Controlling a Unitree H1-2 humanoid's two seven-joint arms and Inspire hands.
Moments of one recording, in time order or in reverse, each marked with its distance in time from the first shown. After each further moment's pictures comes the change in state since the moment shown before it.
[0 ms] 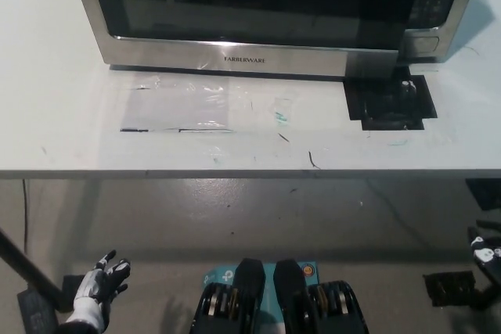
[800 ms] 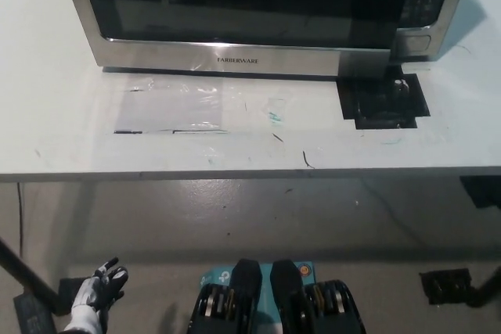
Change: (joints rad) left_arm 0.021 0.002 -0.001 0.007 -0.007 -0.022 0.001; right_arm -0.264 -0.178 -0.106 -0.222 0.073 0.204 -0.011
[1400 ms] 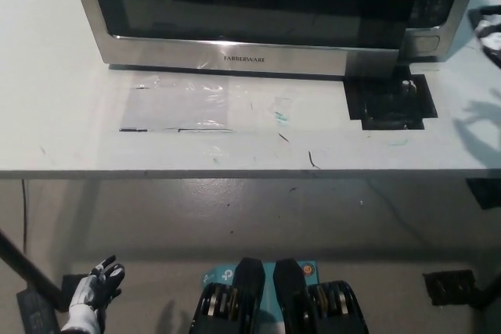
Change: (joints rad) left_arm -0.003 0.001 0.005 0.001 -0.006 -0.011 0.006; right_arm -0.389 0.055 0.168 0.336 -0.049 -0.004 -0.006
